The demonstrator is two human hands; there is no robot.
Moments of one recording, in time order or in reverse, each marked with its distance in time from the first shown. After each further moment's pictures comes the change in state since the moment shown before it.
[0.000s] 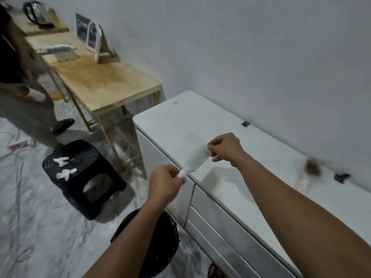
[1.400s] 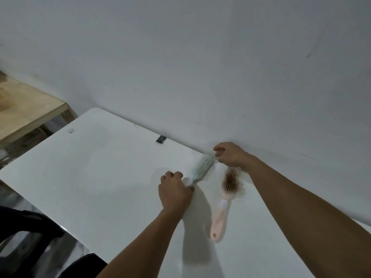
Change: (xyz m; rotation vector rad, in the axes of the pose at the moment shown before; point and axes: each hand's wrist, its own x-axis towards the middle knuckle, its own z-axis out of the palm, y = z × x) left_hand 0.054 0.167 0.305 0.413 -0.208 0.199; right_hand 0.116 0.177 -0.283 -0.277 -0.024 0.215
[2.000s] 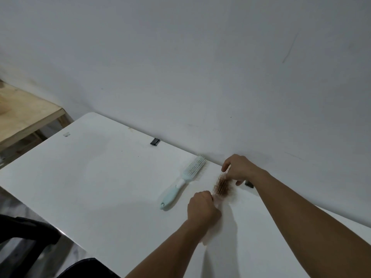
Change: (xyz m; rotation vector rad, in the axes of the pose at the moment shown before) left_hand -0.058 0.058 0.035 0.029 -0.359 0.121; right_hand -0.045 0.033 -0.013 -0.210 -0.041 0.099
